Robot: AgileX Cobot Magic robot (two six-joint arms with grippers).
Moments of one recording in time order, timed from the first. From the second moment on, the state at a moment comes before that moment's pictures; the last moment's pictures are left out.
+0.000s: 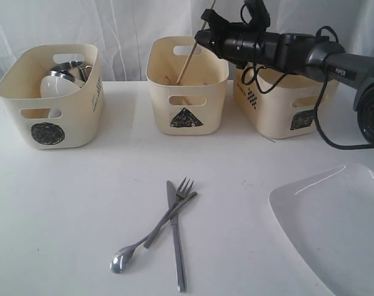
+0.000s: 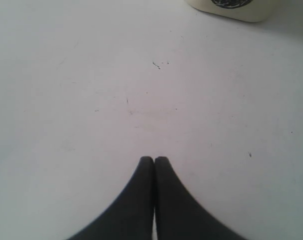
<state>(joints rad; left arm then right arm) 0.14 0.00 0.00 -0.12 0.61 -0.10 0.06 2.45 -2.08 1.74 0.57 -0.94</state>
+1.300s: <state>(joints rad) 0.14 0.00 0.00 -0.12 0.61 -0.10 0.57 2.03 -1.68 0.00 1.22 0.20</state>
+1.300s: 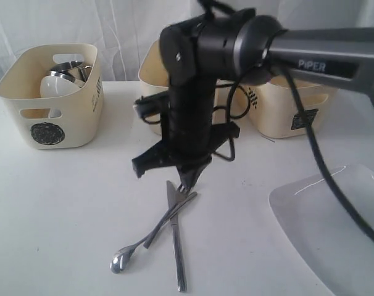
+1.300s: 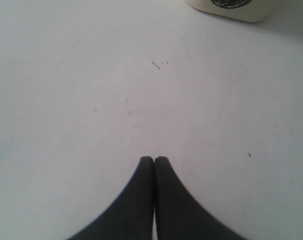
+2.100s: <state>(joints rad) 0.14 0.00 0.00 -0.12 0.61 -0.10 0.63 2.10 -1.58 0.28 1.09 0.63</state>
